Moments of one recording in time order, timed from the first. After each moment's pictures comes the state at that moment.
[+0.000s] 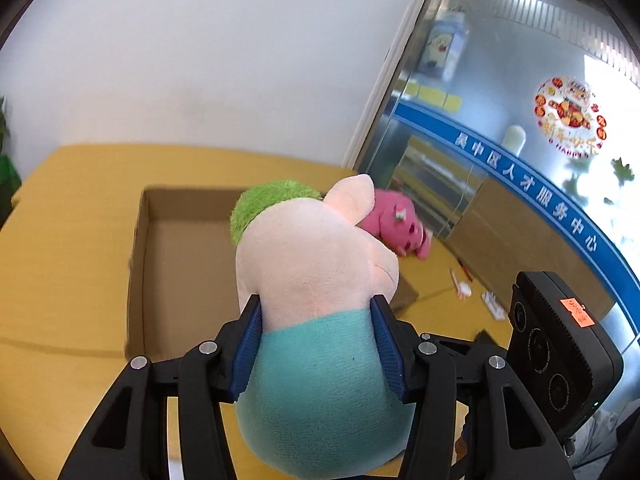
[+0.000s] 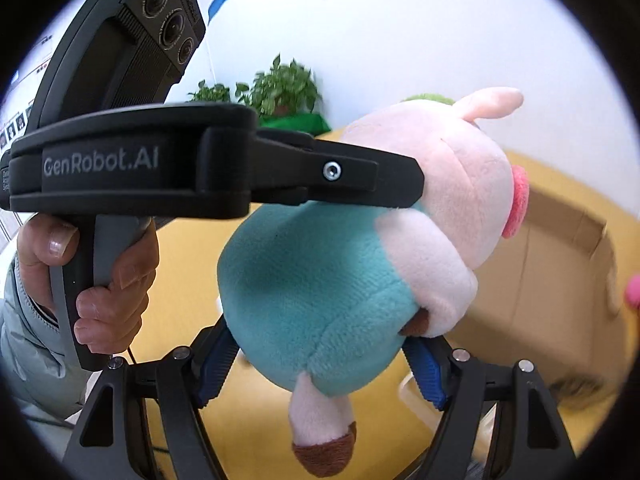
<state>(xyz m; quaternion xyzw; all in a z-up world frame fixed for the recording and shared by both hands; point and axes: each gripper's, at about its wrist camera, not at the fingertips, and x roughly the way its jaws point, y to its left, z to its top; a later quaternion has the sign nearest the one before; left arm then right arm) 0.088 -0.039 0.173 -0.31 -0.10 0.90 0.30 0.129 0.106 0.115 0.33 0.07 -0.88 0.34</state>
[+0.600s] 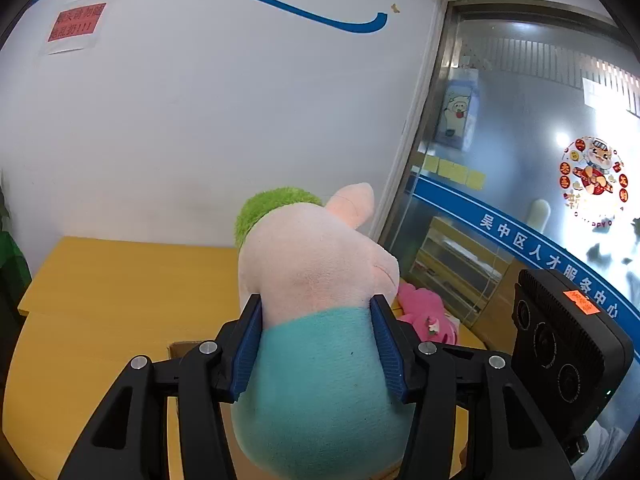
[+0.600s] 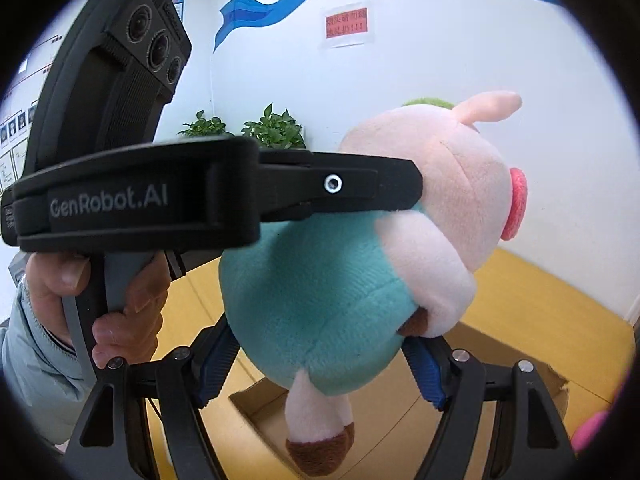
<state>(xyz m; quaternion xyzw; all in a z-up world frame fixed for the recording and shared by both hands) -0.072 -0.080 0.291 -0.22 -0.09 0.93 0.27 -0.015 0.093 0.242 0.27 0.10 -0.89 0.35</state>
